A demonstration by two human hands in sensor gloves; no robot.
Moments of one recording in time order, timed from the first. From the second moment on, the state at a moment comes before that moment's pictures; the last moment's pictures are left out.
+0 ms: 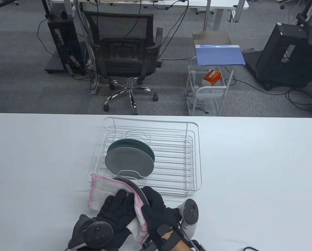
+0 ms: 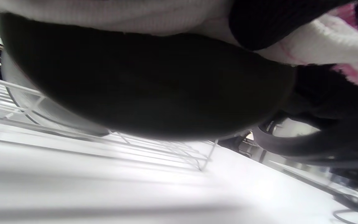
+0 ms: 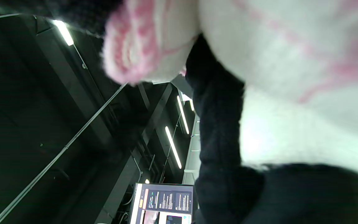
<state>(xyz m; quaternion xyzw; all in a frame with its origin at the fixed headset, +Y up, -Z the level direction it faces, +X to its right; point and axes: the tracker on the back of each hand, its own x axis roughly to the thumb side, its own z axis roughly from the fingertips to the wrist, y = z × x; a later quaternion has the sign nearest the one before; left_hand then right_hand) -0.199 -0.701 -0.230 0.06 -0.31 0.18 0.93 0.016 -0.728 -0.261 0.18 0.03 0.59 0.78</state>
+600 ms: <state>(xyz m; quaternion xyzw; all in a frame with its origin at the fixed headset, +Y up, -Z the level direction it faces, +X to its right) -0.211 -0.697 -0.235 0.07 -0.25 0.19 0.95 0.045 -0.716 -0.263 0.12 -0.02 0.52 0.85</state>
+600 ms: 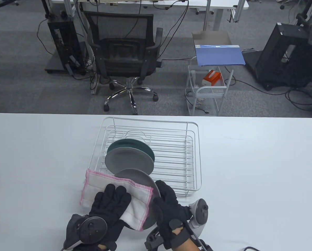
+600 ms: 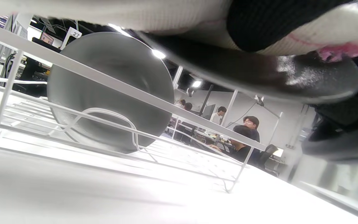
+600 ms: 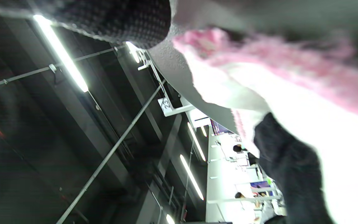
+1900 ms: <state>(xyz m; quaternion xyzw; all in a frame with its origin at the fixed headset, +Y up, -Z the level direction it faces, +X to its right) -0.198 -0.699 -0.230 0.09 -0.29 0.18 0.94 0.013 -0.731 -0.257 0.15 0.07 0.56 0.81</state>
